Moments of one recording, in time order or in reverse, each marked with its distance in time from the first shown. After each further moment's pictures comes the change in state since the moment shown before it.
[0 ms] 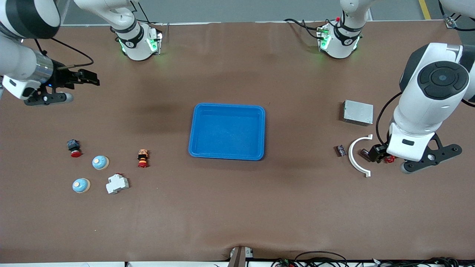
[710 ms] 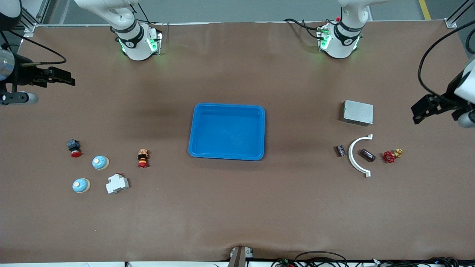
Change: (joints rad) left arm -0.381 -0.379 0.739 0.023 -0.546 -0.086 0.593; right arm -0.050 0.117 0.001 0.267 -0.004 -0.131 0.005
